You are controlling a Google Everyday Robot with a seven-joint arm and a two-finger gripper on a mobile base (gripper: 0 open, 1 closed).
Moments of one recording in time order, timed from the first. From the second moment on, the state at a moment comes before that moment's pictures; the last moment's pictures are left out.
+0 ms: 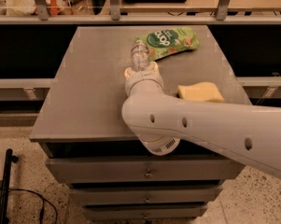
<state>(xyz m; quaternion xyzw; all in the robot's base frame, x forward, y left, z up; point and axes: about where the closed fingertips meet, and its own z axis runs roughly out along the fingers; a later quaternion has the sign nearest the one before) 0.630 -0.026 0.869 -0.10 0.77 -0.05 0.62</state>
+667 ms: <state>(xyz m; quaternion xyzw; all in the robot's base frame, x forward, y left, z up) 0.646 -0.067 0.876 -0.06 0.79 -0.10 0.60</state>
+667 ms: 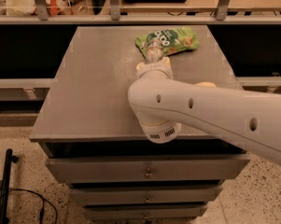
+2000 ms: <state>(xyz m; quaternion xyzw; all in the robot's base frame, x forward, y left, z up) 0.635 -0.069 0.866 -0.07 0.81 -0.09 0.58</state>
